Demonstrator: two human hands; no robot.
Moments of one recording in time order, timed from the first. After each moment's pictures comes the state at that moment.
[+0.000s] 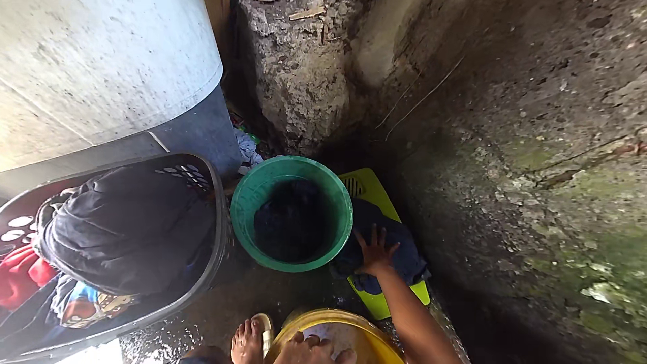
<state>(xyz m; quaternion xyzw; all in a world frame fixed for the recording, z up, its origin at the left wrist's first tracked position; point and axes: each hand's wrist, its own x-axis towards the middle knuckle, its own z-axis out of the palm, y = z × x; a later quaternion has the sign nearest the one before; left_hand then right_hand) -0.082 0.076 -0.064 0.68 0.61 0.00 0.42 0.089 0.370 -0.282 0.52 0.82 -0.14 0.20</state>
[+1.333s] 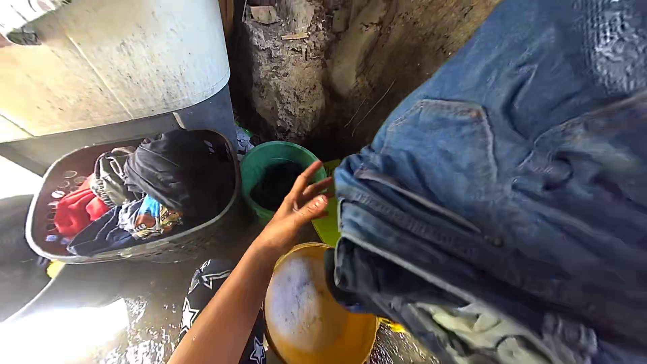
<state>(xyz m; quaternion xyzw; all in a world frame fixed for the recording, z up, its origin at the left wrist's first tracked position) -0.101 0.090 0.005 0.43 0.33 0.65 0.53 0.272 0.115 0.072 0.34 0.66 -0.20 -0.63</state>
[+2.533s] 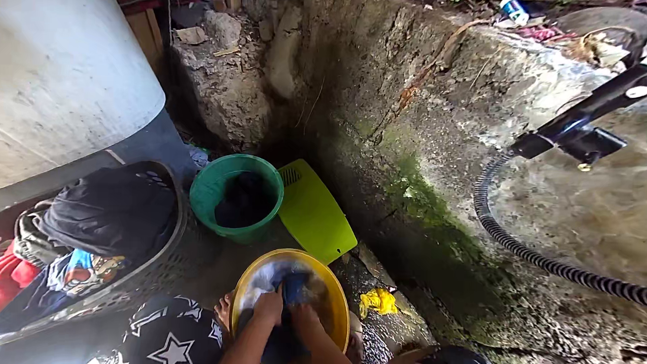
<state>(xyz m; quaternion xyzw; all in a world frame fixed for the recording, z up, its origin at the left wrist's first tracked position) 0.009 0.059 -0.214 0.57 0.68 -0.22 0.40 0.125 0.057 -0.211 0.50 0.72 -0.36 0.33</state>
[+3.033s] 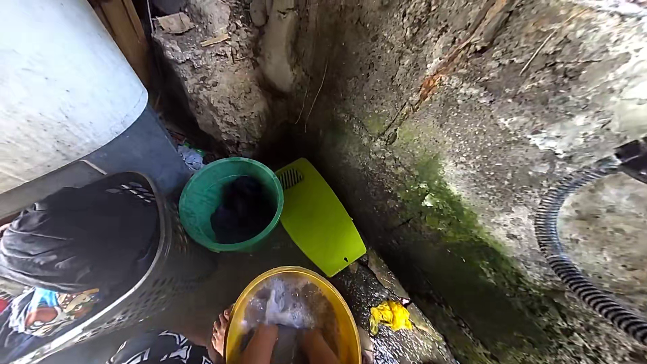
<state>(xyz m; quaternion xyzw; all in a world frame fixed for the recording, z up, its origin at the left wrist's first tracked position) -0.007 0.009 -0.270 0.41 0.82 -0.05 0.40 0.126 0.077 -0.215 0.51 0.63 -0.46 0.36</state>
